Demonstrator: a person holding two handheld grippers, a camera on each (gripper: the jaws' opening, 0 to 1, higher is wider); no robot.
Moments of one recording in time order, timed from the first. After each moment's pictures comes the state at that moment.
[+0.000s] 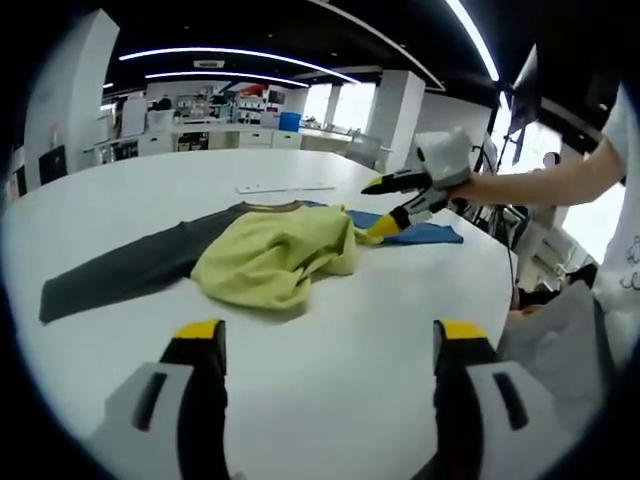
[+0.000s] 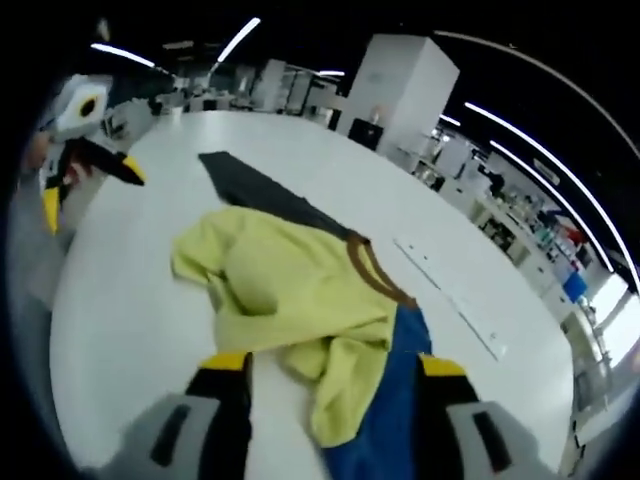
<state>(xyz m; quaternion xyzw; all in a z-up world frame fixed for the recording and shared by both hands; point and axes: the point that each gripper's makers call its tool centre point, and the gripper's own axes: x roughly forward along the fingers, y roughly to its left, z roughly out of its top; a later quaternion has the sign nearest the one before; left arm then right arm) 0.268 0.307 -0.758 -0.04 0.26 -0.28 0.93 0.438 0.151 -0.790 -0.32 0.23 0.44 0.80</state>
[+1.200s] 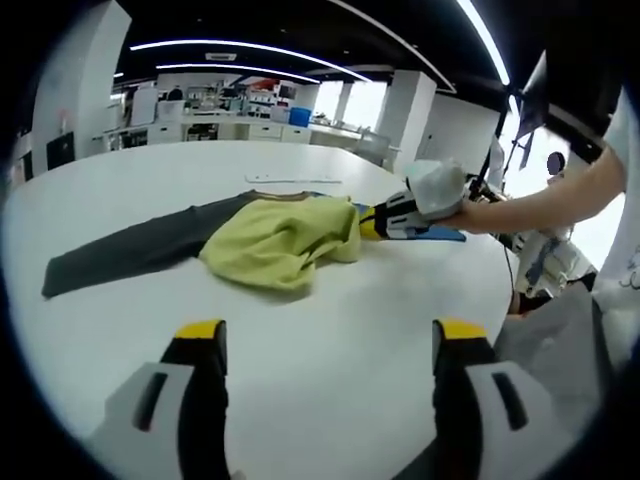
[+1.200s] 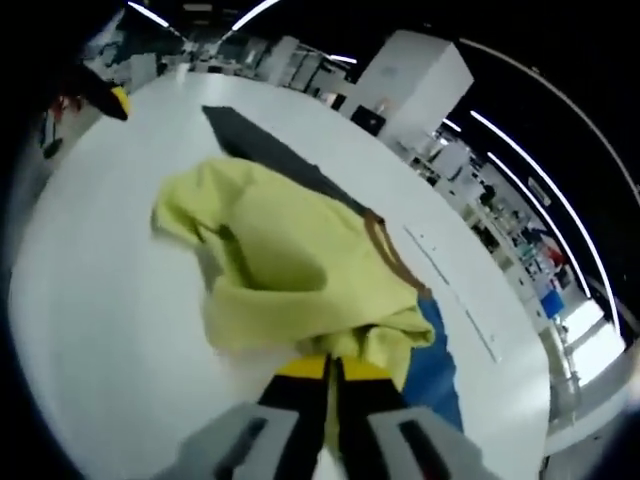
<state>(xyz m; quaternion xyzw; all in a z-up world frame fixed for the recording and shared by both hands) 0.255 0.316 -0.768 -0.05 0.27 -0.26 0.93 0.445 0.157 -0.829 -0.37 0.22 0.39 0.81</state>
